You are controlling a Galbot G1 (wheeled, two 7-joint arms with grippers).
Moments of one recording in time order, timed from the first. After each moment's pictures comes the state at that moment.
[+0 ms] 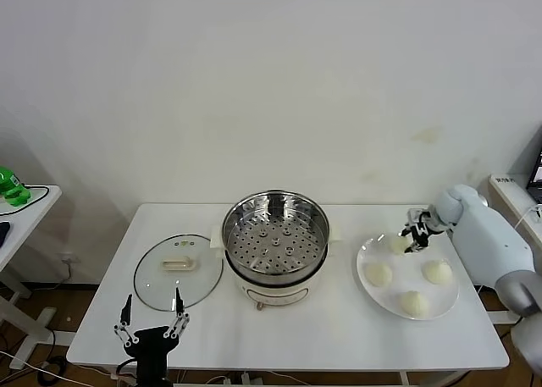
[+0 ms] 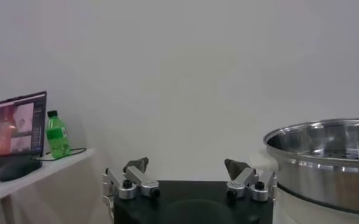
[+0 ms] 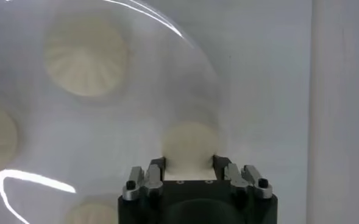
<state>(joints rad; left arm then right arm) 1.83 -1.51 -0.40 -2.23 0.21 -0.05 -0.41 -0.07 0.93 -0.34 0.68 -0.50 0.13 -1.06</state>
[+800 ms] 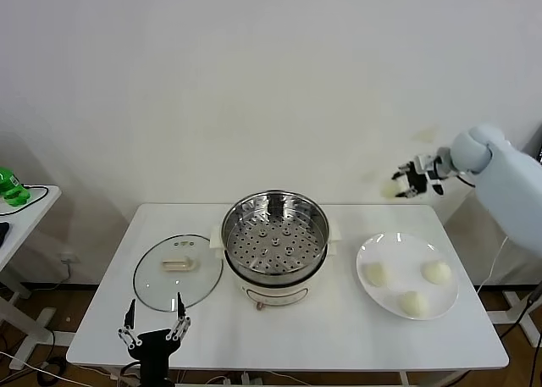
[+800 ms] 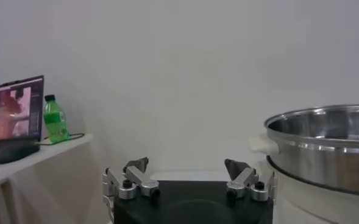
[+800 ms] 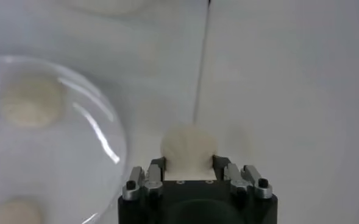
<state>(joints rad) 1.80 -1.52 -0.42 -2.17 0.16 -0.04 -0.41 0.29 0.80 -0.69 1.09 -0.16 0.14 -1.04</state>
